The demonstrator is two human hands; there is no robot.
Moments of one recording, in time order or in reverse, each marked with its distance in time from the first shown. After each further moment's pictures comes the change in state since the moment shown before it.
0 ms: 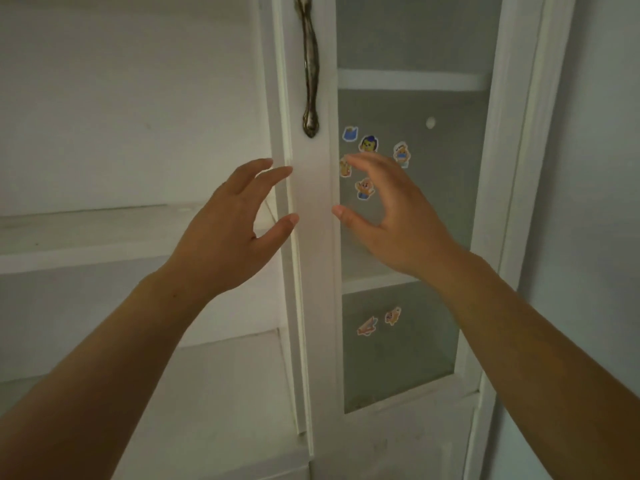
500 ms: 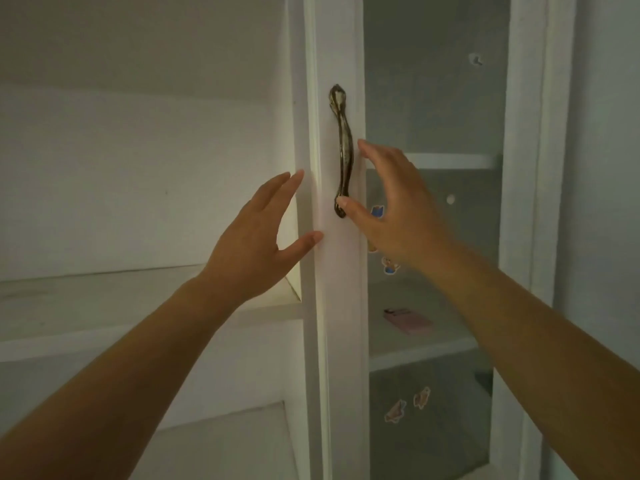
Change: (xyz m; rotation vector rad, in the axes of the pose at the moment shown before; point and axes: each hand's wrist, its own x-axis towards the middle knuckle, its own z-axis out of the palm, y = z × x) left_hand 0.070 -0.036 -0.009 -0.041 0.107 0.049; right_hand 0.095 -0.015 -0.004 -0.119 0.180 -0.090
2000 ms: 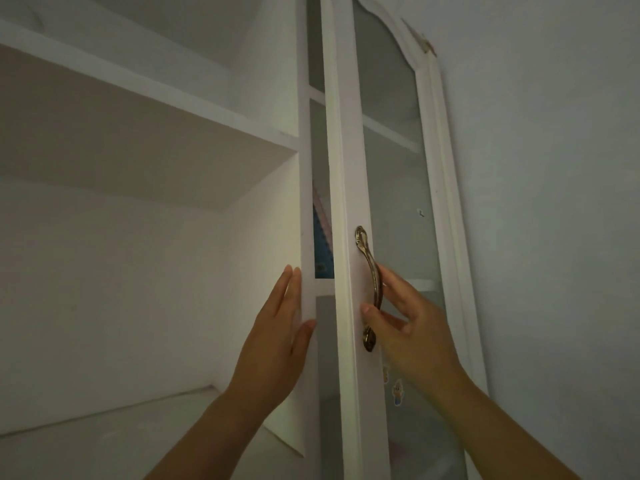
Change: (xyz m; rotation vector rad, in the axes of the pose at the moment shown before) left_hand 0.059 -0.049 0.044 -0.482 0.141 0.198; right_hand 0.013 -0.048 0.013 0.172 0.238 0.324
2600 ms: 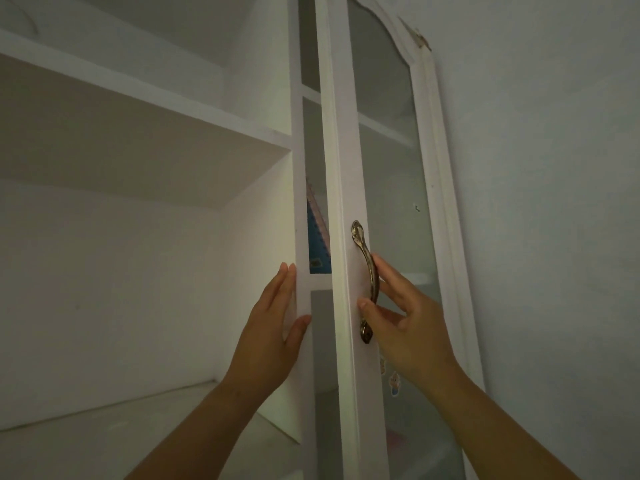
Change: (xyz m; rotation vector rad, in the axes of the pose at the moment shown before) left_hand 0.001 0.003 -0.005 -0.087 -0.031 -0.051; right_hand -0.005 0.001 -0.005 -0.014 0.020 -0.041
